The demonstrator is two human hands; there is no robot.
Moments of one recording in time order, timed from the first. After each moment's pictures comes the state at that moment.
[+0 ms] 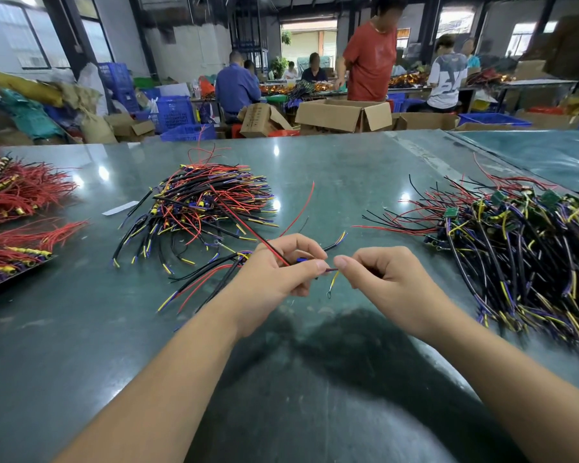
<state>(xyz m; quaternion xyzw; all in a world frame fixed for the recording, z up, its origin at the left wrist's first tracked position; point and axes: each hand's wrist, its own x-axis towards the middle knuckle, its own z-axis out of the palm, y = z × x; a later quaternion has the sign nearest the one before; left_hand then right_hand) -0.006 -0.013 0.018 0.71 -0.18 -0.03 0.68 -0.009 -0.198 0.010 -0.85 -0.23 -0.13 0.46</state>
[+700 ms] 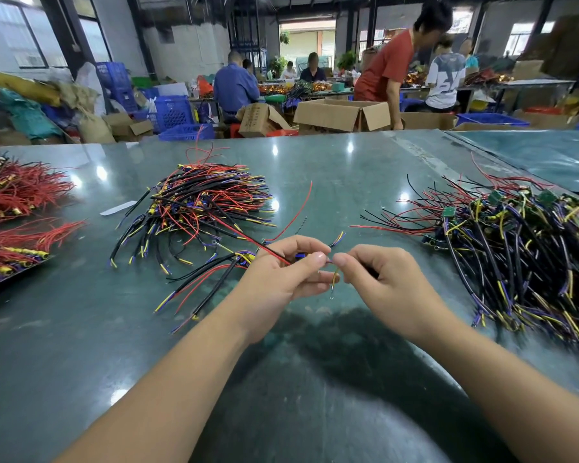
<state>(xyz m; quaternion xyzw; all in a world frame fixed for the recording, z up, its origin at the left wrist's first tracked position) -0.008 -0.025 0.014 0.63 -0.14 -0.05 0.76 -0.009 -0.194 0.008 -0.86 -0.21 -0.17 0.44</state>
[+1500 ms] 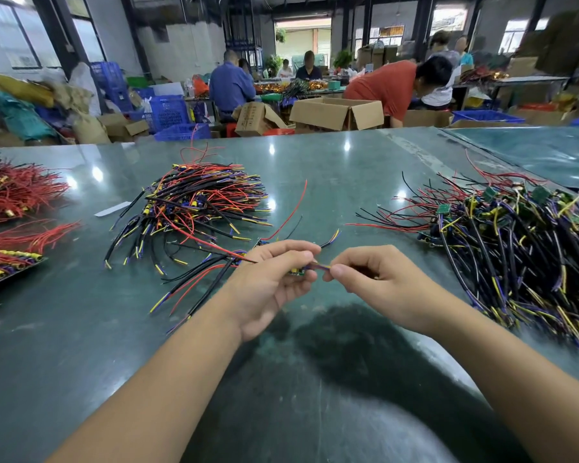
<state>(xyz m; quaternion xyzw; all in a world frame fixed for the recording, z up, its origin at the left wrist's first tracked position) -0.005 -0.021 0.017 0.58 -0.08 -0.10 0.80 -0.008 -0.202 0.018 -0.85 -0.26 -0.03 0.47</state>
